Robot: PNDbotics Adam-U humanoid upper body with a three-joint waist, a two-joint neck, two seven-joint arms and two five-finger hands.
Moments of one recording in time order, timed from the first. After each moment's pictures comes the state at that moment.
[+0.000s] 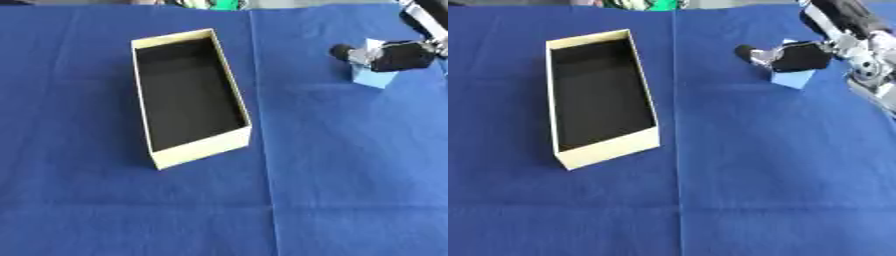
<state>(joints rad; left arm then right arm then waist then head) -0.35 0.26 0.12 -1.98 -0.18 -0.20 0.53 -0.47 -1.25 0.29 -1.69 0.27 0.08 -0.15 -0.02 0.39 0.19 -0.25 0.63</state>
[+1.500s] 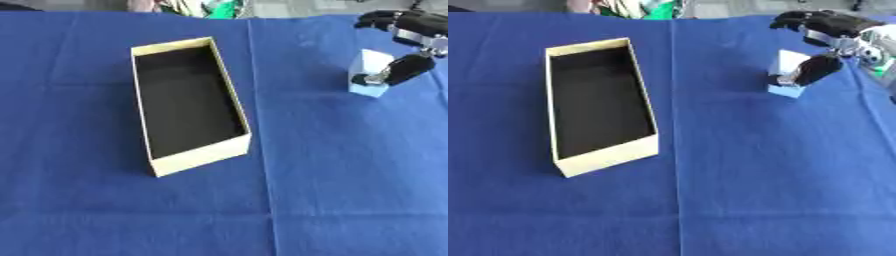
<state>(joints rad) -0.33 0.27 0.11 -1.98 -0.18 -0.19 0.51 -0.67 -1.17 0.29 -1.31 0.43 -0.11 0.28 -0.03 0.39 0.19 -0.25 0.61</state>
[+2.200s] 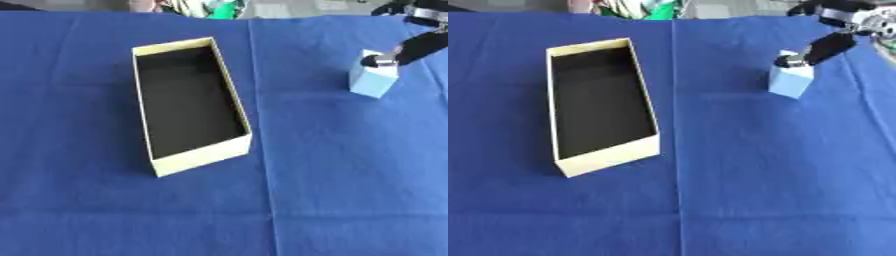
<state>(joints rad) -0.33 0.28 0.11 -1.98 -0.19 -0.18 0.50 -0.73 -1.15 0.22 -1.25 0.42 0.03 0.50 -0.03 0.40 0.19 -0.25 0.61</state>
